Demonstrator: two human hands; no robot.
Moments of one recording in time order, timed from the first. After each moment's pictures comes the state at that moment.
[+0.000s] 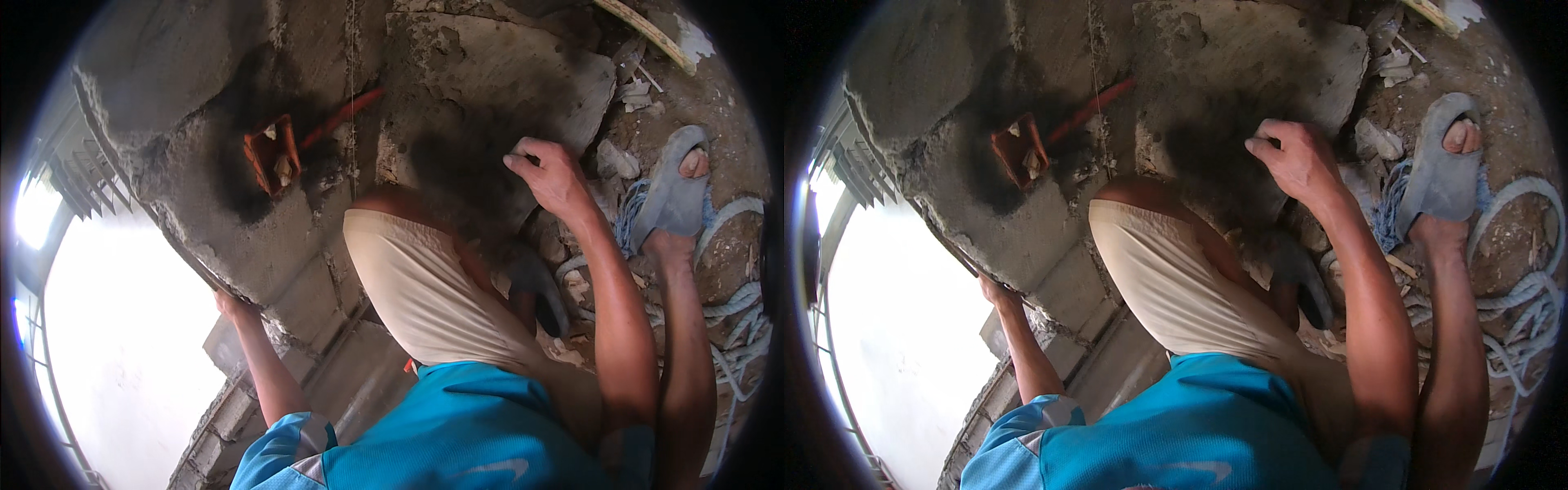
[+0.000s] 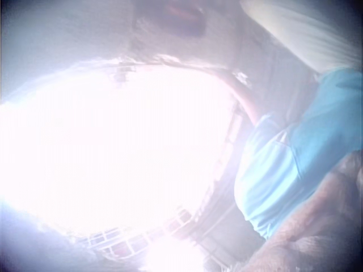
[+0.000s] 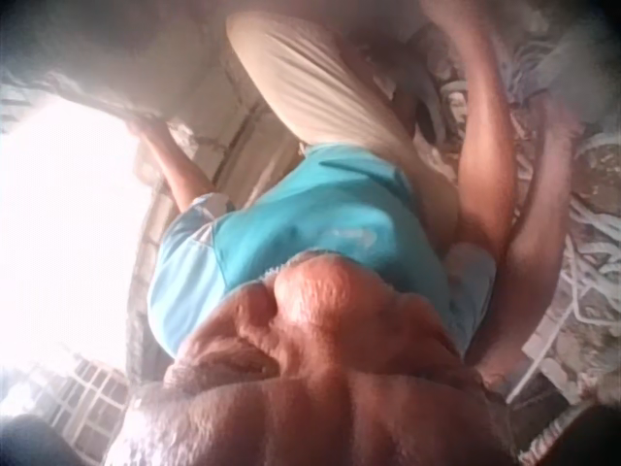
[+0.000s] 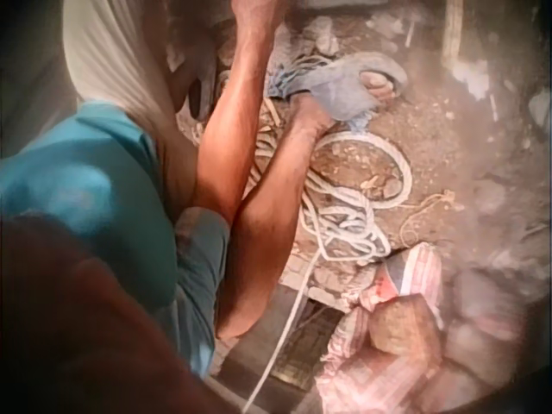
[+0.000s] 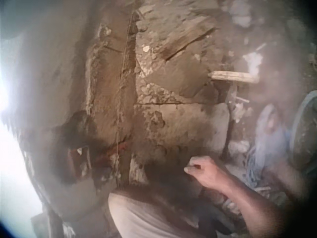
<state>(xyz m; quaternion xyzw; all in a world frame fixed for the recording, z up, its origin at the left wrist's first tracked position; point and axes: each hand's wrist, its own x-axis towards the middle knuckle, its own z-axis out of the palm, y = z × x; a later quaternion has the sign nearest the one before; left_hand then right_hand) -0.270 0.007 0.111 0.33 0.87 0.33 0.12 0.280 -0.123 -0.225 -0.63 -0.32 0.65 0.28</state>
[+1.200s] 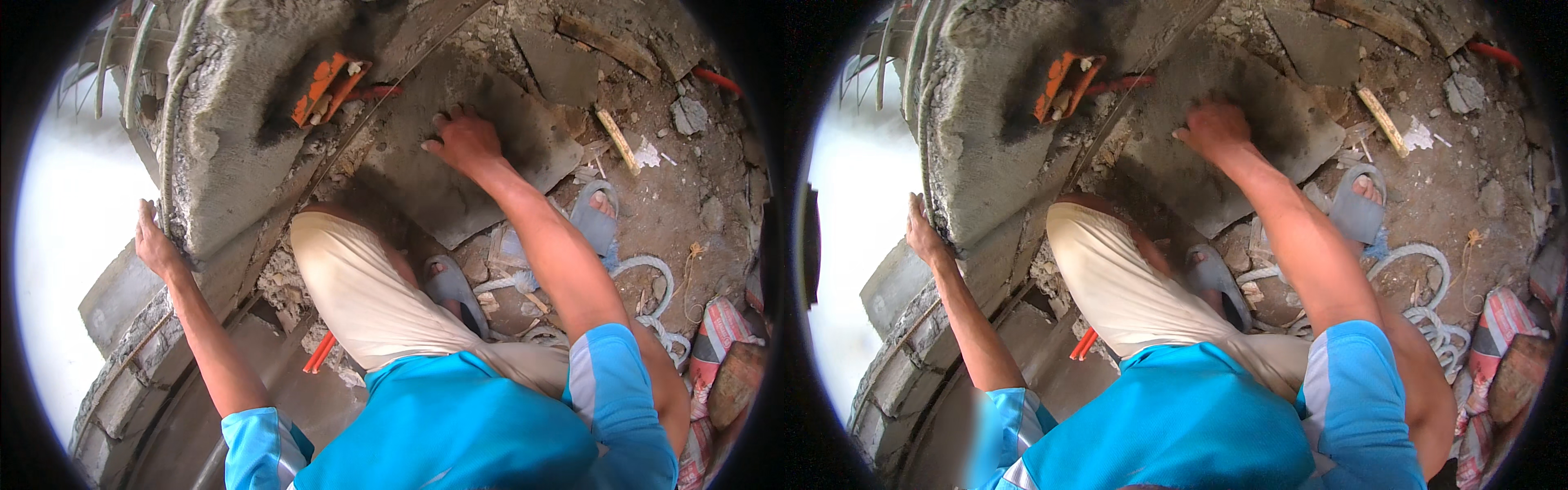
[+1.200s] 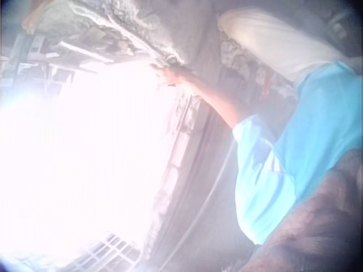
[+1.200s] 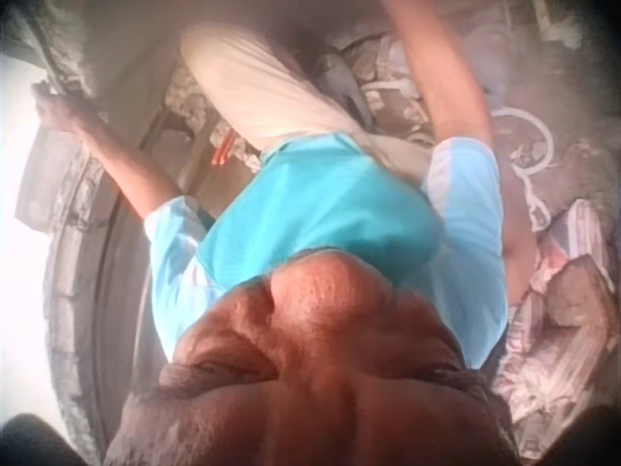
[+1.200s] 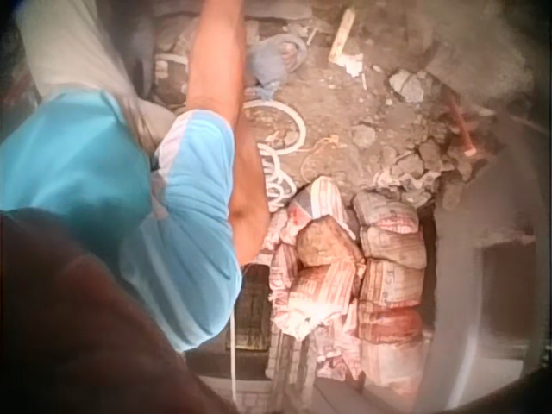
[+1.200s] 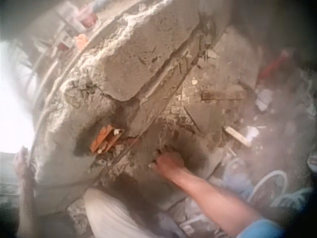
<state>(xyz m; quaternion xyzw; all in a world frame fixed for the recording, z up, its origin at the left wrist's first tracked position) -0.292 -0.003 0.102 0.38 0.86 0.35 0.04 0.186 0.017 -0.204 -0.55 -0.76 0.35 -0.01</state>
